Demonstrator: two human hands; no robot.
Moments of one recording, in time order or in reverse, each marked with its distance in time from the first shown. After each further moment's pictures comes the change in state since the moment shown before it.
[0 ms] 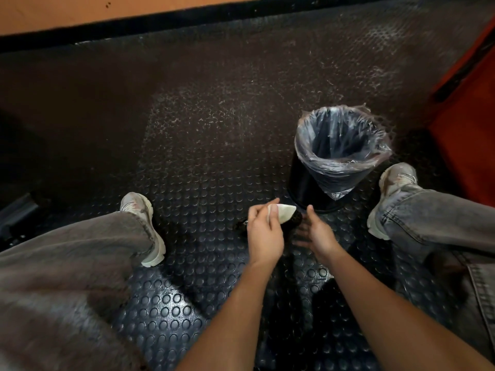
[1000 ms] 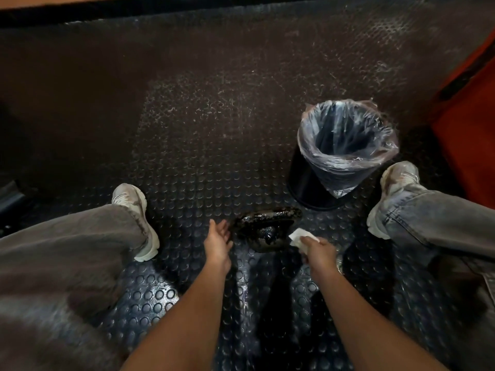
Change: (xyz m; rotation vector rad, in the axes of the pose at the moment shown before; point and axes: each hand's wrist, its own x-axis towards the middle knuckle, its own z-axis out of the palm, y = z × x) left_hand 0.031 -0.098 -0.053 -0.637 0.056 -0.694; right_hand 0.002 0.052 -0.004 0.084 0.397 0.073
